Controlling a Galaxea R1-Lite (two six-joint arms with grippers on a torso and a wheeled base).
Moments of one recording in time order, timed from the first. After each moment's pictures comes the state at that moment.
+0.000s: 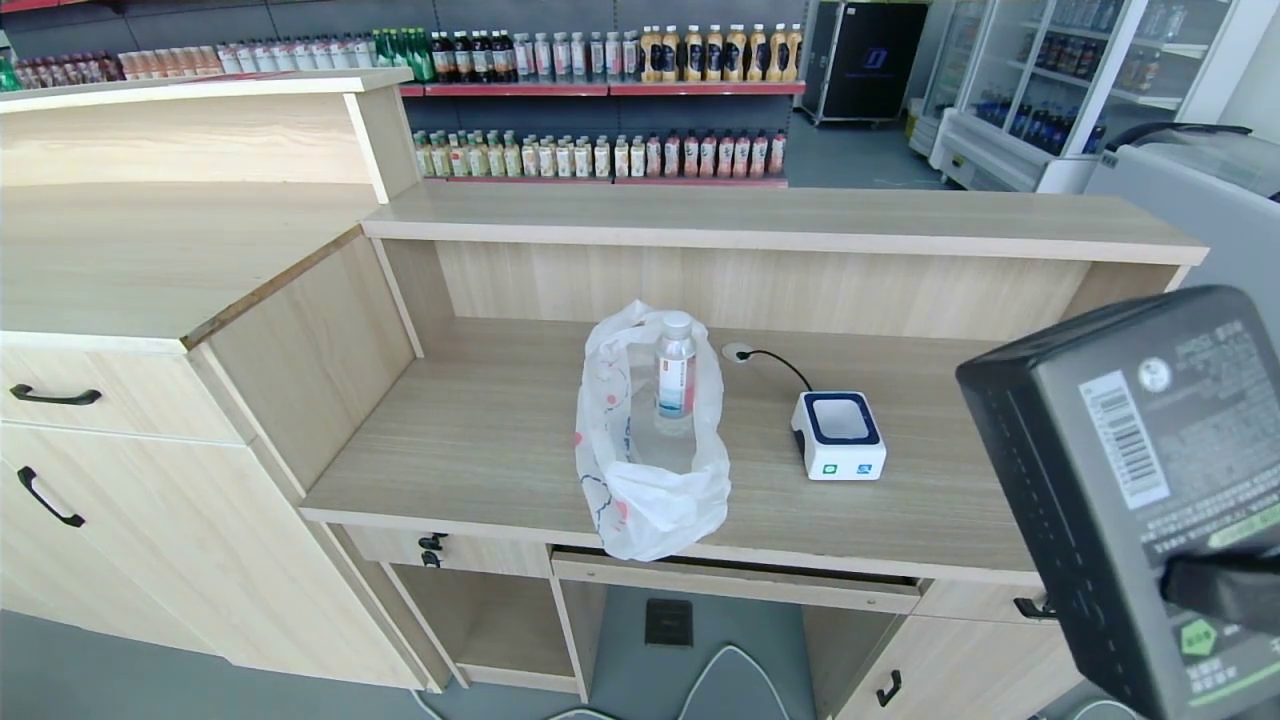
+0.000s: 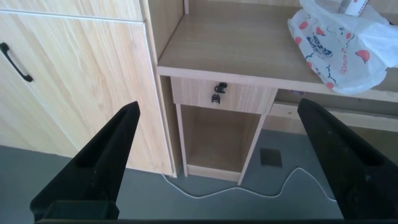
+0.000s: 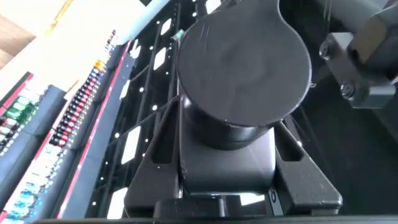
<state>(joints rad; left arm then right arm) 0.00 0.00 0.00 0.00 0.04 -0.01 0.52 1.08 -0.45 -0.83 0.91 -2.49</state>
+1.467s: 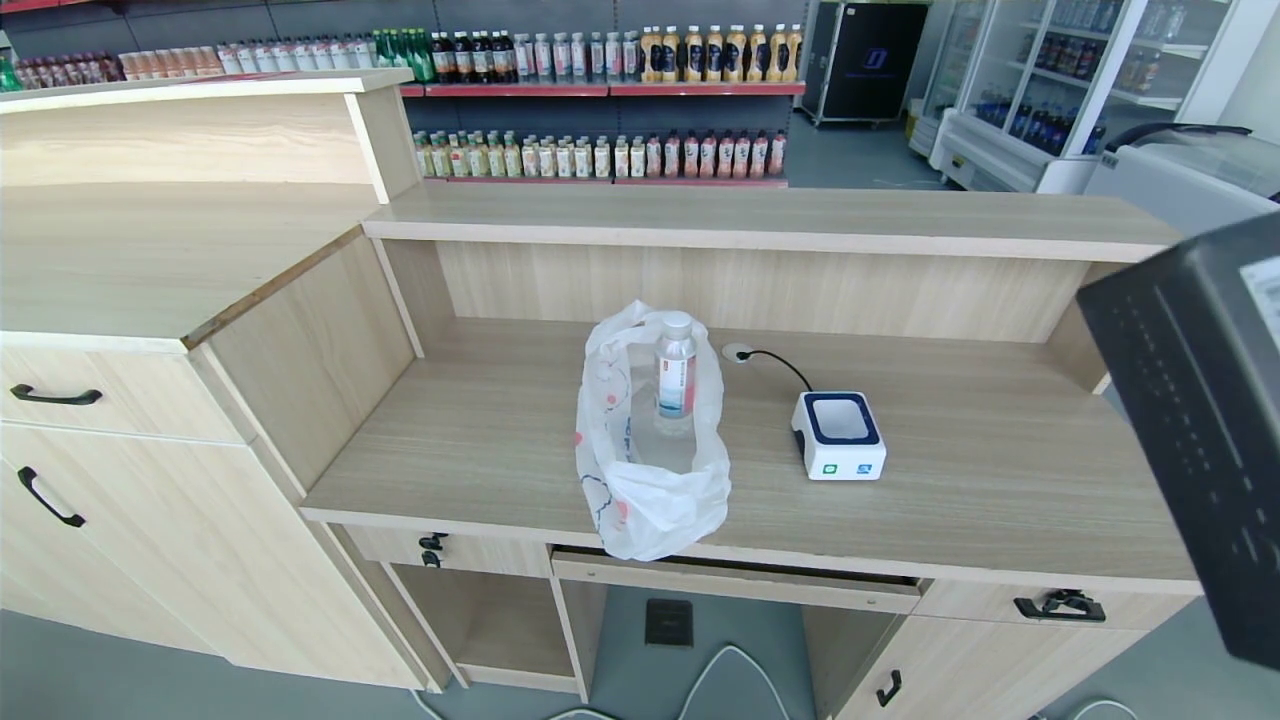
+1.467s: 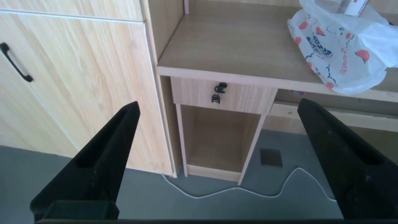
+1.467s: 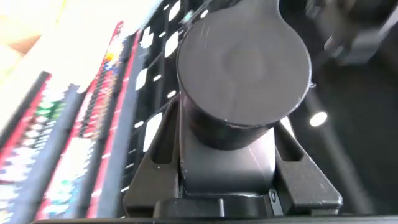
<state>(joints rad) 0.00 0.00 0.00 0.00 0.04 -0.01 0.46 0.98 -0.50 -0.80 0.85 -2.21</state>
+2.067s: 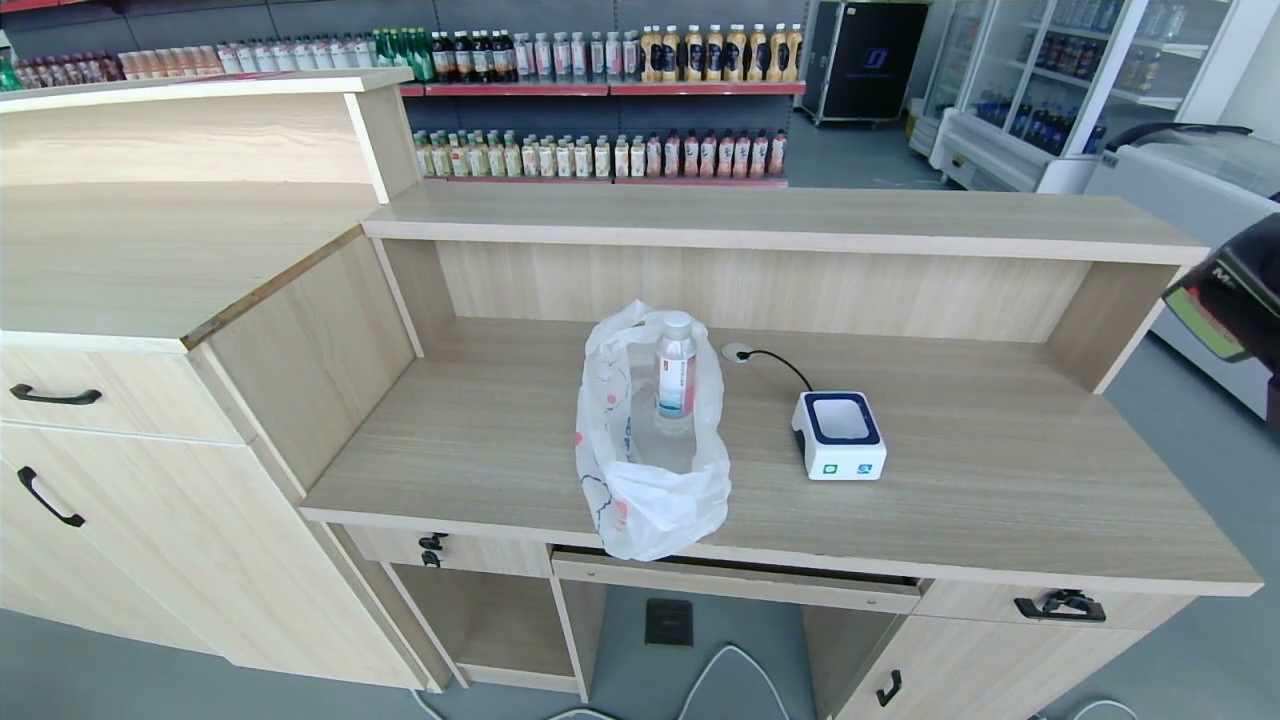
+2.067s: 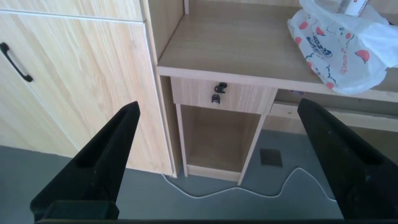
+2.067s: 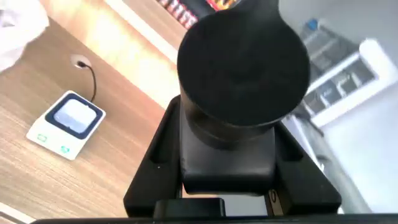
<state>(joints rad) 0.00 0.00 0.00 0.00 0.04 -0.01 -0.05 1.14 -0.55 -0.78 0.11 -0.76</state>
